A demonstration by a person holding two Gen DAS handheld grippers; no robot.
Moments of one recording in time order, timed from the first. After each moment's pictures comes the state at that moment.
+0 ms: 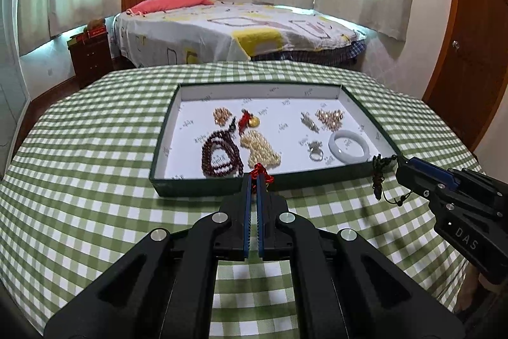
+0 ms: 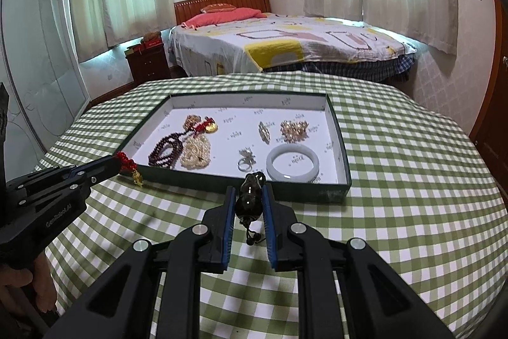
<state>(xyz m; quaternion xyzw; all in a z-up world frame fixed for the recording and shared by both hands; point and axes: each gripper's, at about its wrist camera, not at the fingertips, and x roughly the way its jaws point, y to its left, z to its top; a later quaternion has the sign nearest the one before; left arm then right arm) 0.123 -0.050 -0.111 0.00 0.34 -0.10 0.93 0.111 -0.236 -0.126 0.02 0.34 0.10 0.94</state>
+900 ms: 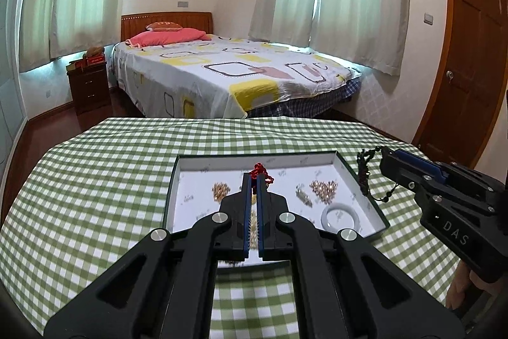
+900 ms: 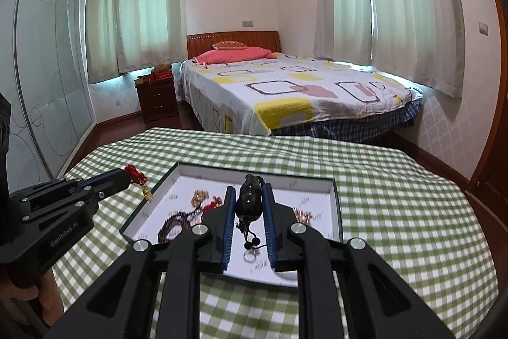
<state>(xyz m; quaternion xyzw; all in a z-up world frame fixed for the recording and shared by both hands) 0.169 -0.049 -0.048 -0.02 0.27 -0.11 0.96 0.161 -0.223 -0.058 0.00 0.25 0.11 0.96</state>
